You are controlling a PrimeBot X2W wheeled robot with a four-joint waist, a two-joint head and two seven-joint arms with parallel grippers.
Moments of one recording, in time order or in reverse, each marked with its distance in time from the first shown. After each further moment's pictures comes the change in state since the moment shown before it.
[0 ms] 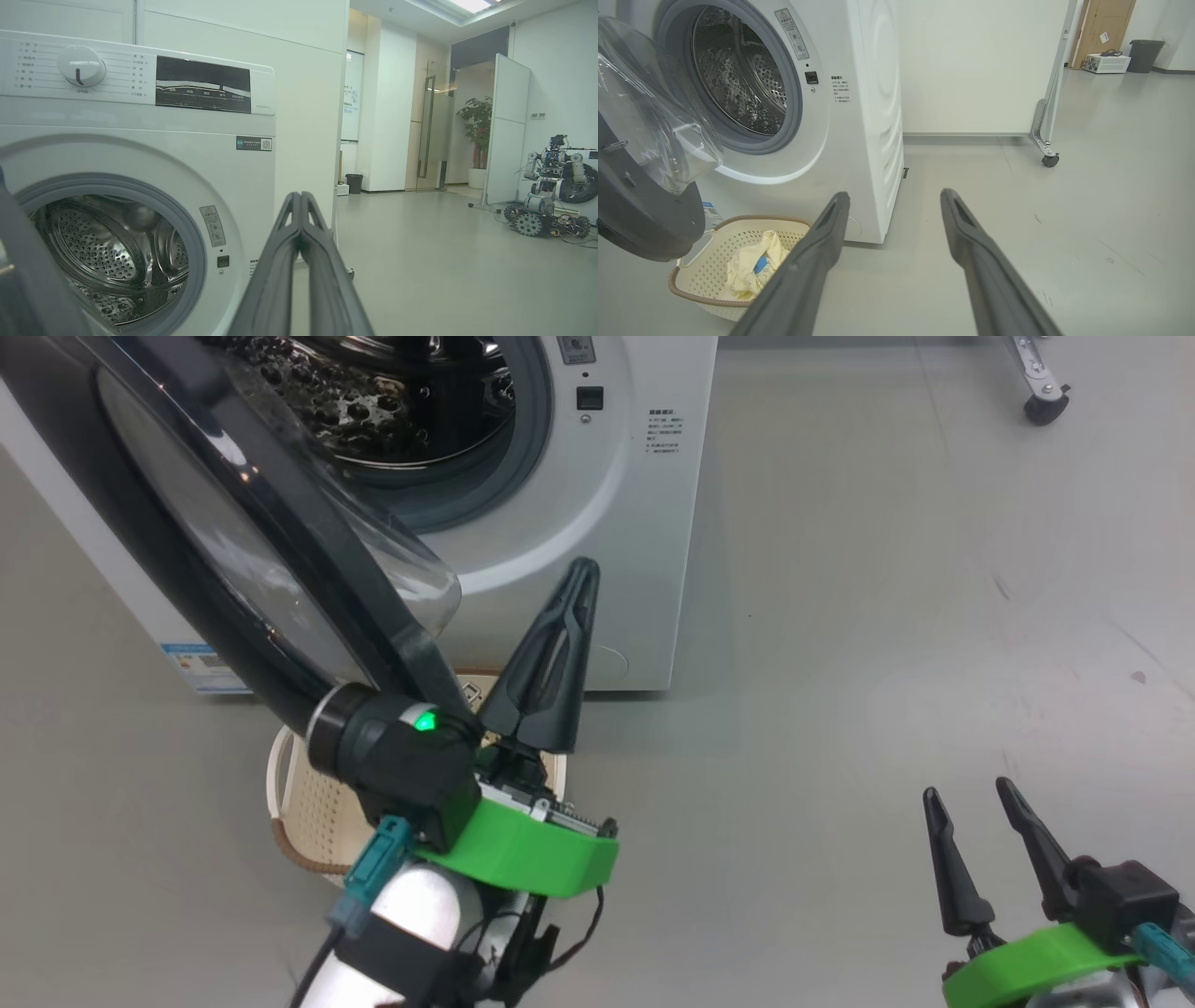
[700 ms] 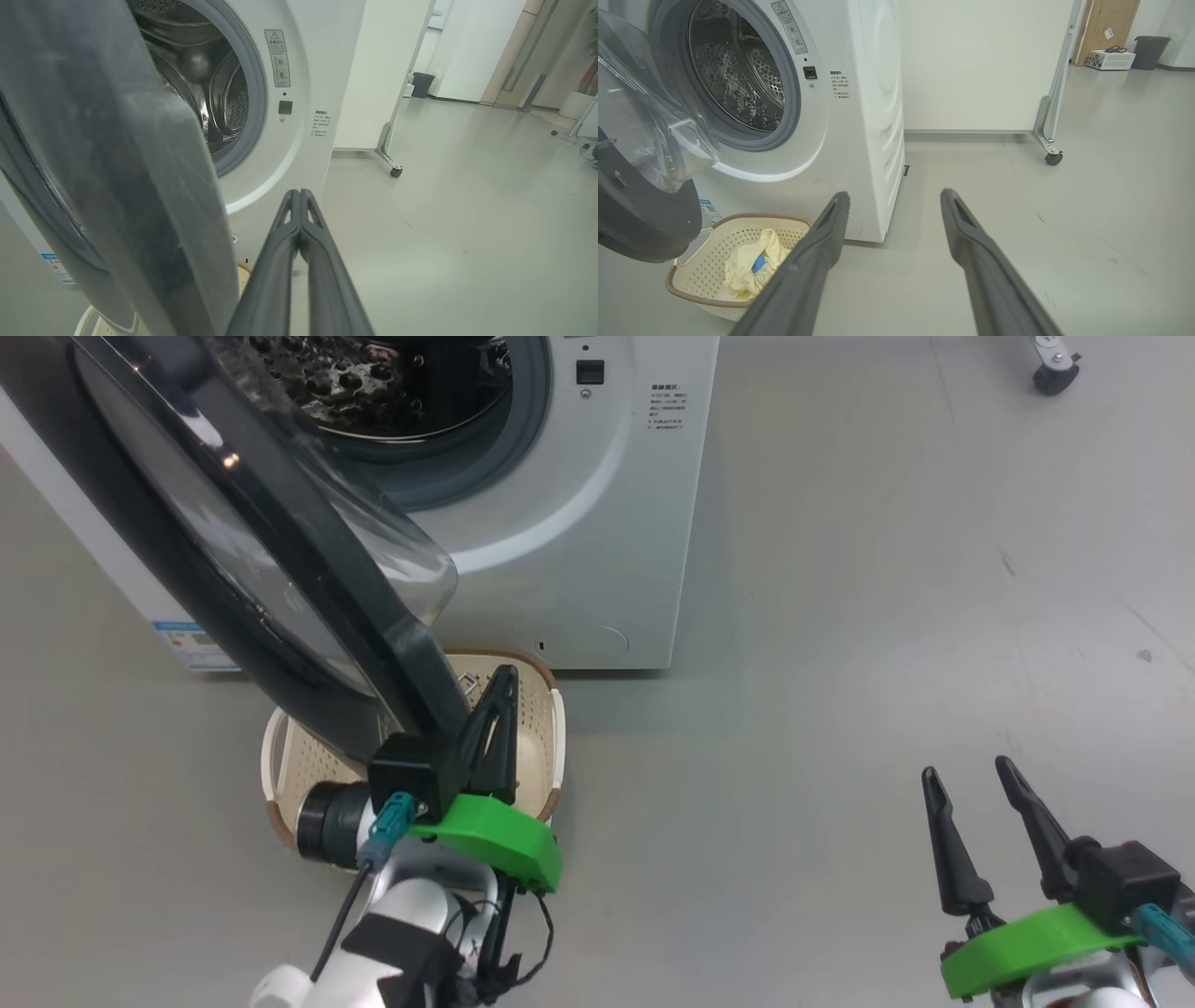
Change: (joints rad) left arm 0.024 0.000 -0.021 0.364 -0.133 0.102 -0.014; right arm -0.028 0.000 0.001 0.004 -0.003 0.000 0.000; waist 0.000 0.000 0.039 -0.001
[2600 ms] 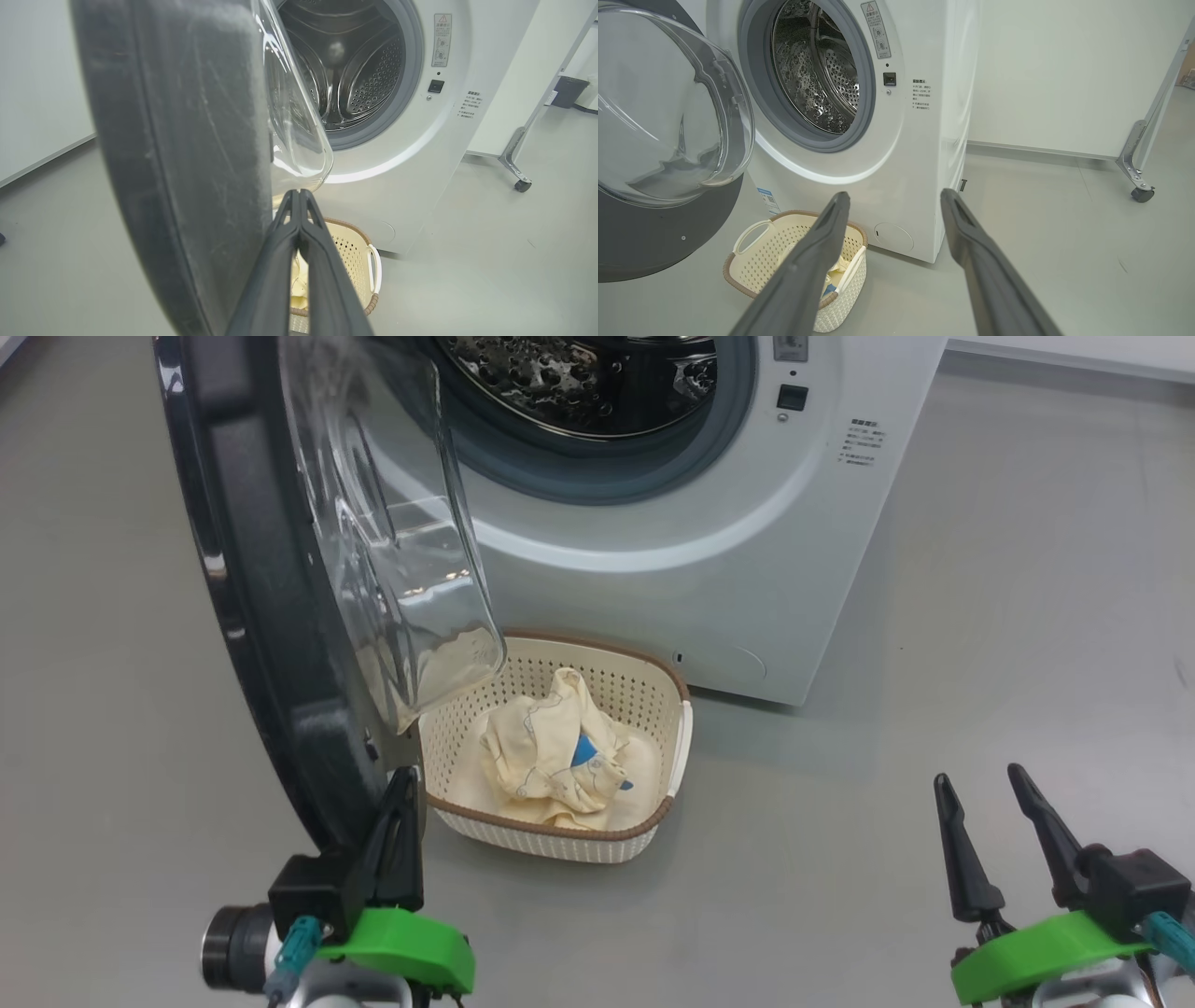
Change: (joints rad) left arm 0.234 0.136 0.078 -0.114 -0.008 0.142 -0.053; right arm 0.004 0.000 -0.019 0.010 -0.006 0.000 -0.009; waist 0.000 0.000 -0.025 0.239
